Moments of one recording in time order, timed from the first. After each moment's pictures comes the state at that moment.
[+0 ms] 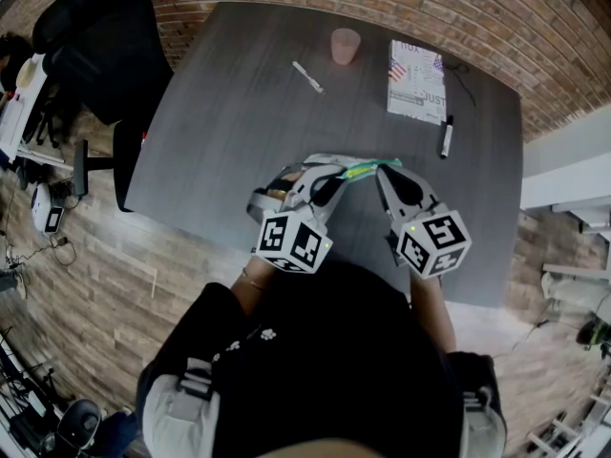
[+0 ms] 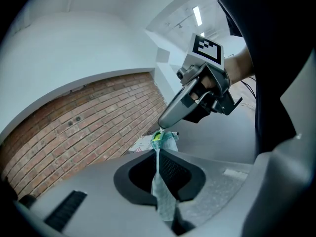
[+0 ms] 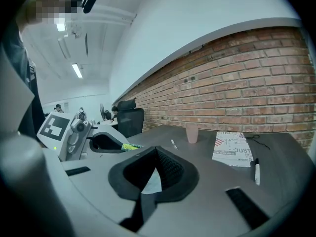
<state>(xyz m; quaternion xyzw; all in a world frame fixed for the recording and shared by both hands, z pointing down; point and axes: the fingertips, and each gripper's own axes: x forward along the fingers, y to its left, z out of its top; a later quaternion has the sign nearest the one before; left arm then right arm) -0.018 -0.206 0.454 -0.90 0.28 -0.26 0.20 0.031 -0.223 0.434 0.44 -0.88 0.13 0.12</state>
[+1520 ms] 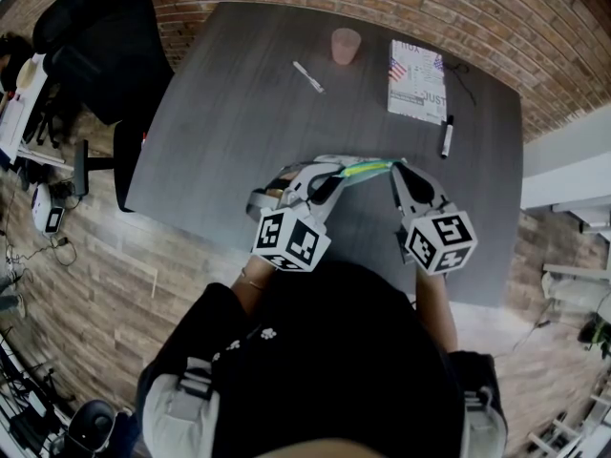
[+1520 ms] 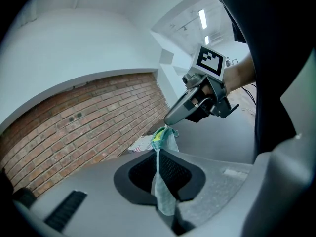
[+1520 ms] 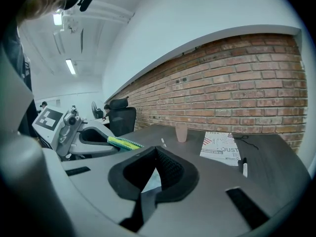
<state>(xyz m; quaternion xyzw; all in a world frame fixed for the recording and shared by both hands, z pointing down) -0.023 -0.207 0.452 -0.91 0.28 -0.25 0.18 0.061 -0.229 0.440 0.48 -0.86 0.13 0.12</state>
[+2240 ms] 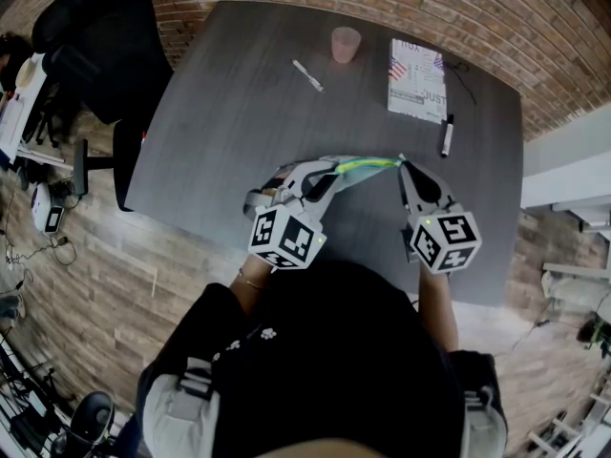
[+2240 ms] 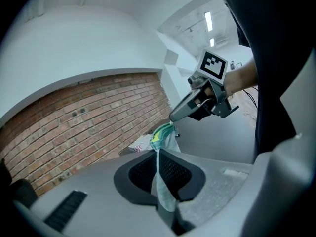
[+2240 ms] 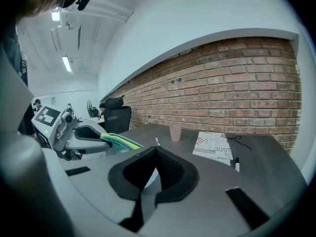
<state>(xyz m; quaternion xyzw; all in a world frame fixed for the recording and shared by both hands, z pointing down) -0.033 -0.211 0.452 -0.91 0.29 -0.23 0.15 0.079 -0.233 0.441 0.50 -0.85 0.13 0.13</state>
